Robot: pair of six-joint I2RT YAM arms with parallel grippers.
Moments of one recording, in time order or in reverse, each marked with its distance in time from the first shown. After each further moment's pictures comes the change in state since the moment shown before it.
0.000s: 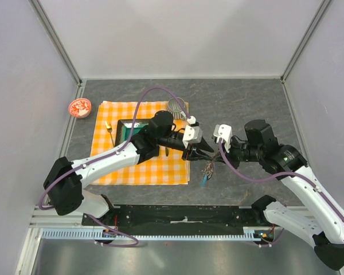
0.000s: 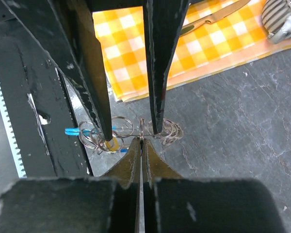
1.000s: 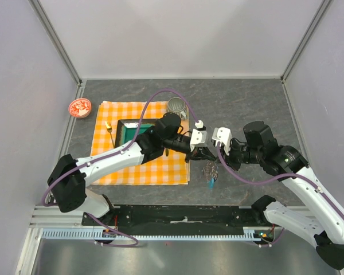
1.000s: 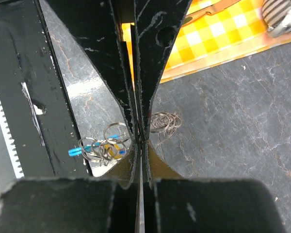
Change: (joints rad) left arm -0.053 0.048 0.045 -0.150 -0.072 0.078; right arm 0.042 -0.004 0.019 -0.059 0.064 -0.034
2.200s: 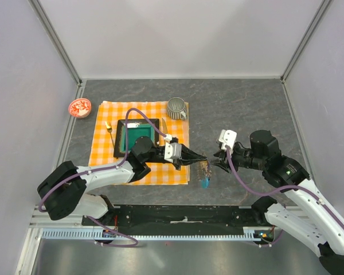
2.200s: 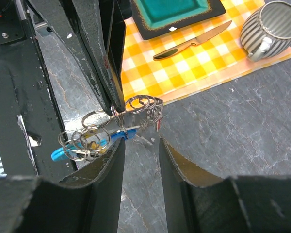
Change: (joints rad) left arm 0.028 -0.111 -0.467 0.877 -0.076 -0.214; right arm 0.005 -0.142 -0.174 0.236 -0.003 0.114
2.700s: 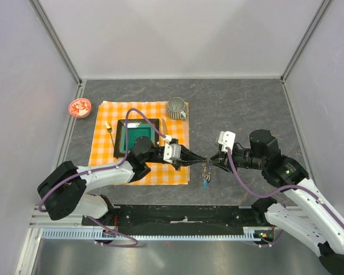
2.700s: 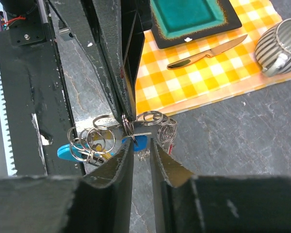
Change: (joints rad) left arm 0.000 0.000 0.000 0.016 0.040 -0.002; right arm 0.000 0.008 0.000 0.016 -0.083 -0.017
